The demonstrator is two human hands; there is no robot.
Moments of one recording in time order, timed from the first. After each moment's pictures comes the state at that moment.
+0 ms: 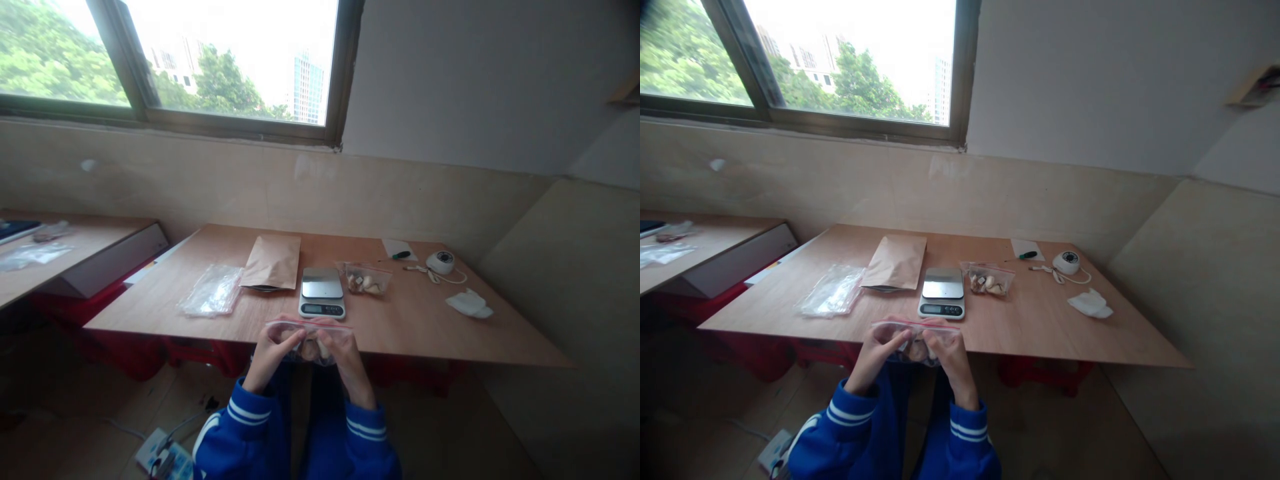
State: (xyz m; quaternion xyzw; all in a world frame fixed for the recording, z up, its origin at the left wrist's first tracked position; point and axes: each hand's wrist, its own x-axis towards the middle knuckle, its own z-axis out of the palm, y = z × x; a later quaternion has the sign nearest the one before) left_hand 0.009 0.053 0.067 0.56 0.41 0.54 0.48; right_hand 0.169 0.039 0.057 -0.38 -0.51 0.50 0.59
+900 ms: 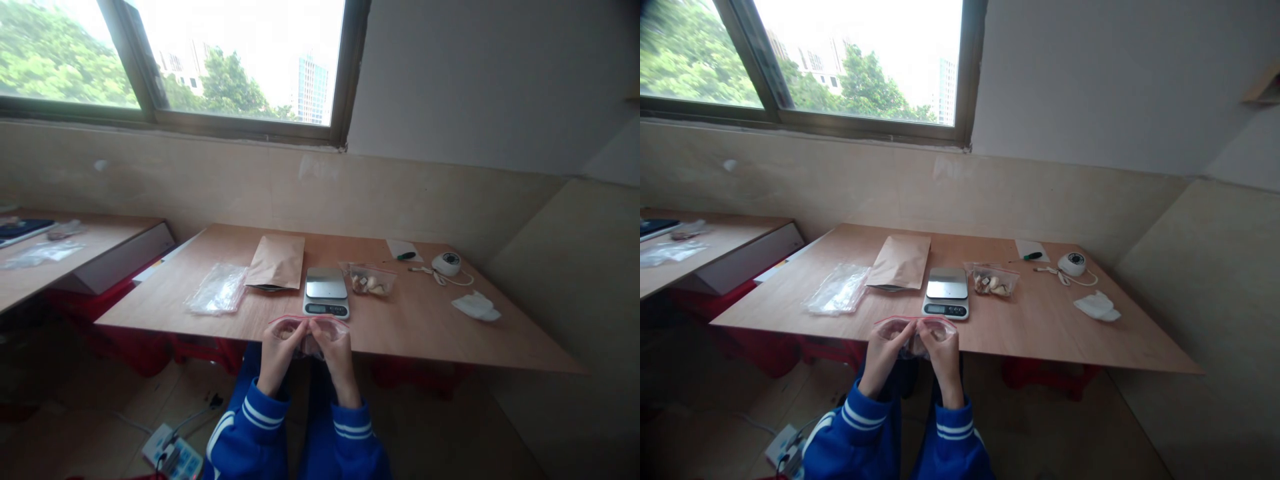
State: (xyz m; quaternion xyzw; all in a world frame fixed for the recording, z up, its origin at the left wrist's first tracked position) left_hand 0.024 0.052 0.063 0.52 0.50 0.55 0.42; right_hand 0.136 0.048 0.054 -0.43 -0.44 0.45 0.64
